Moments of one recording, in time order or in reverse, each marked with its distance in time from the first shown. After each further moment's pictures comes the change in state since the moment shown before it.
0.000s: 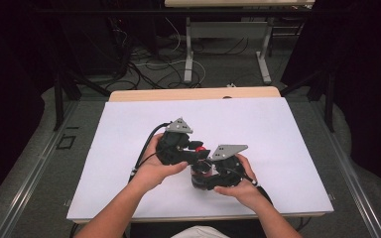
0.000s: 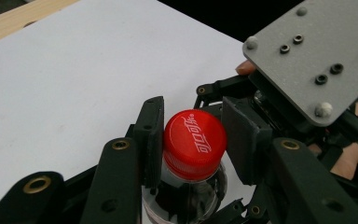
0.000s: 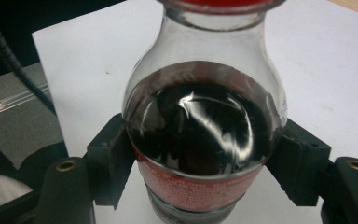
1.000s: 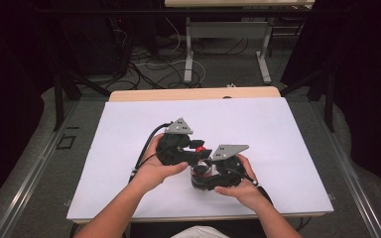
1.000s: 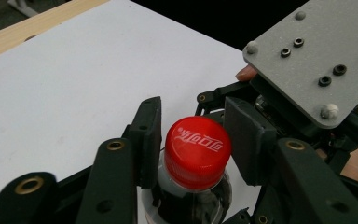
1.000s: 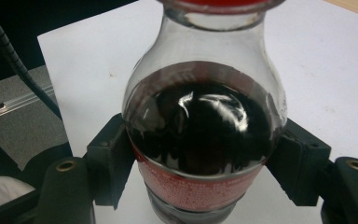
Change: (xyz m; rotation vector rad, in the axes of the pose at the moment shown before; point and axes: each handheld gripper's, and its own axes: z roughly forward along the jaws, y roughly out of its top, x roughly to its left) left arm 0.005 -0.001 0.001 -0.042 -0.064 0.073; right arm 0.001 0.001 -0.002 -0.007 0.024 0.001
